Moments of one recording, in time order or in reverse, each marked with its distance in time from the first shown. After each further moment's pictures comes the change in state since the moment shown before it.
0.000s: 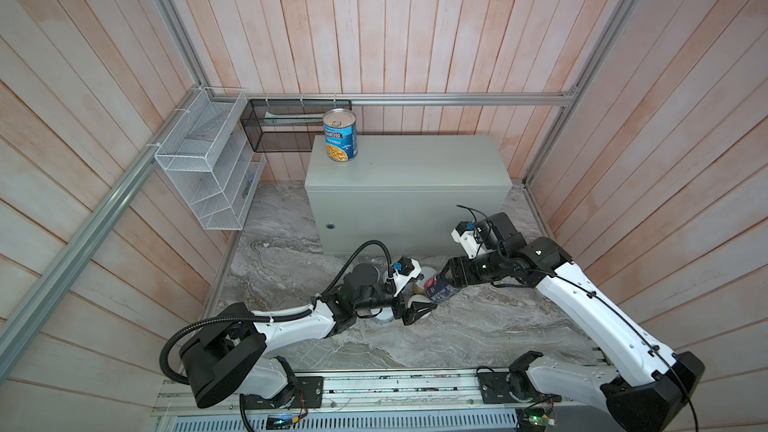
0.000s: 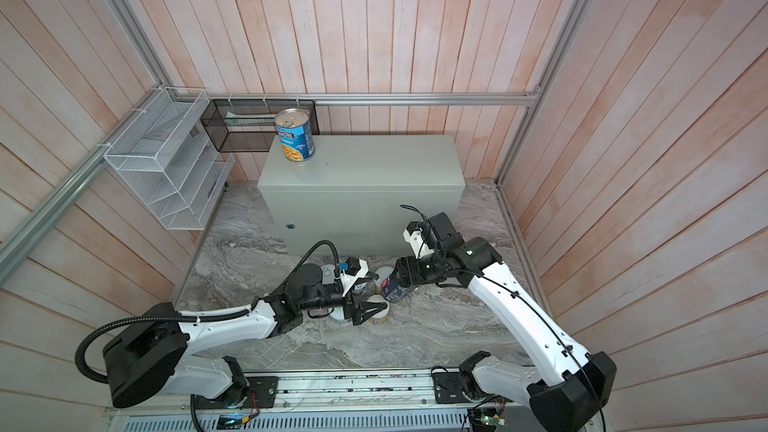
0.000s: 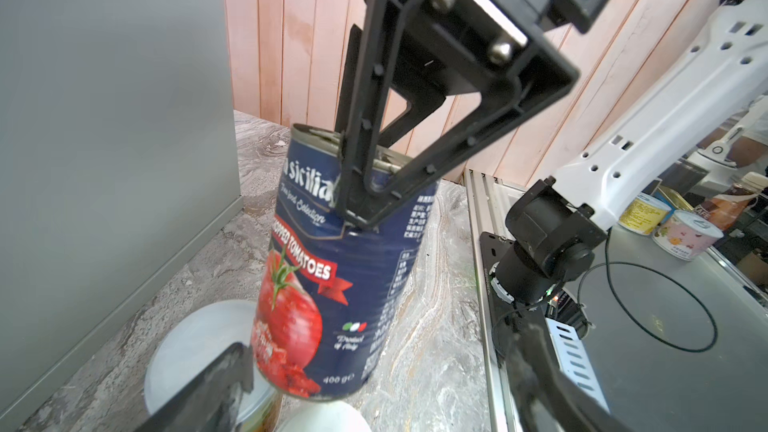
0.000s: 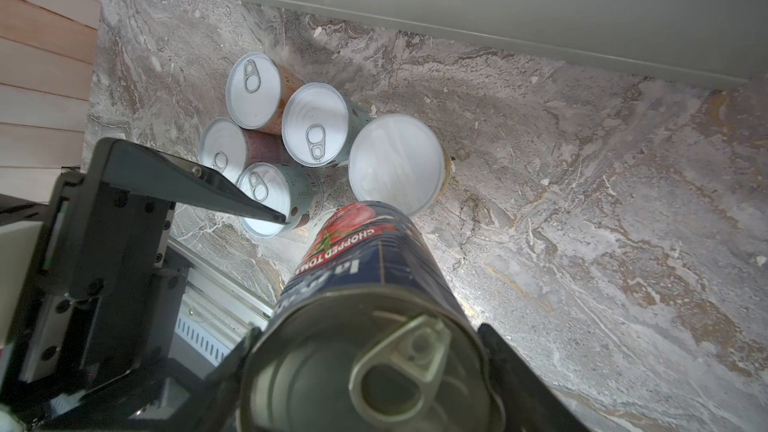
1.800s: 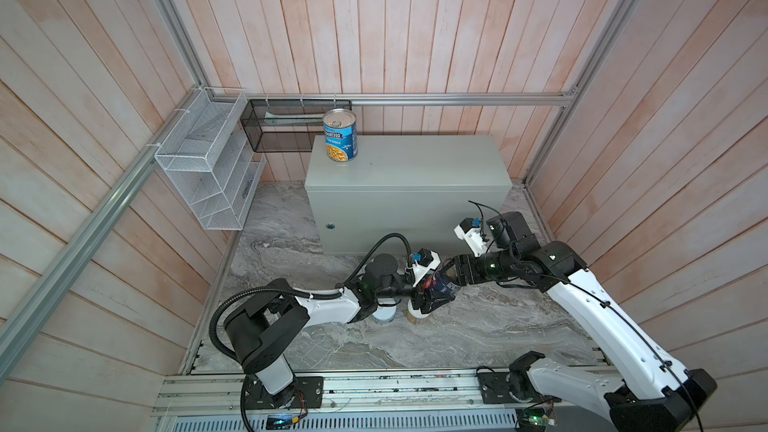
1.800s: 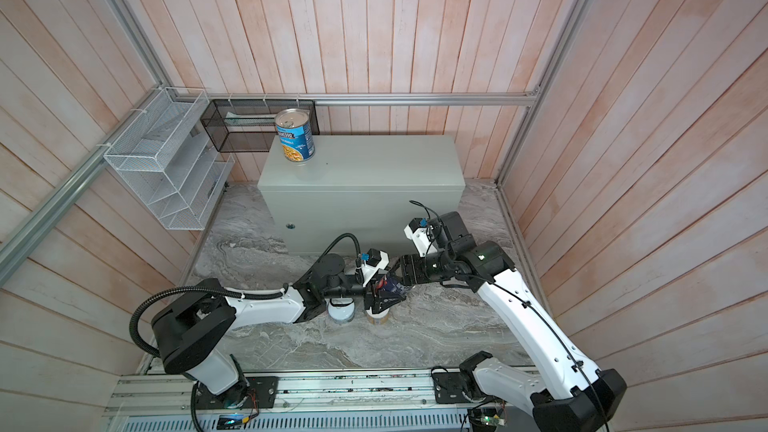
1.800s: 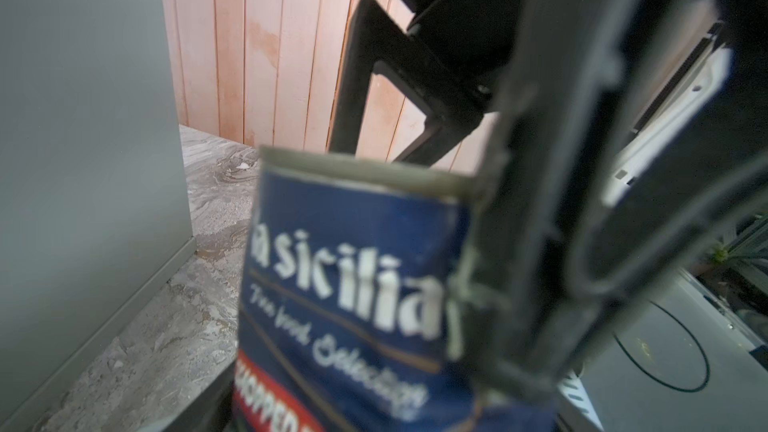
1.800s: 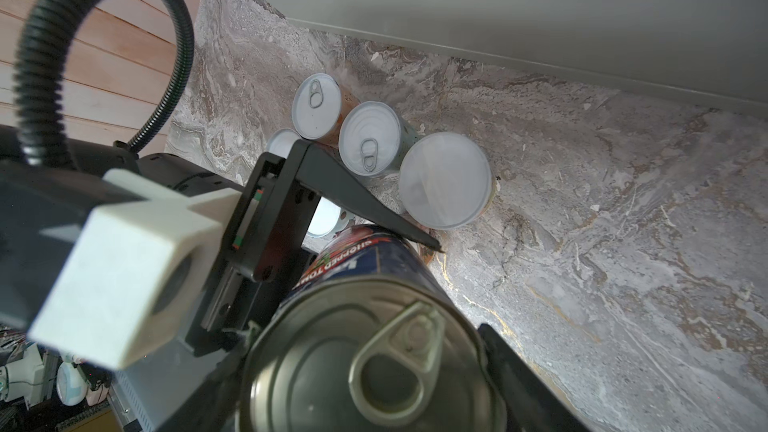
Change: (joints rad) left arm -0.015 0.260 0.179 0.138 0.095 -0.061; right arm -0.048 -0.059 -0.001 0.038 -0.140 -0.016
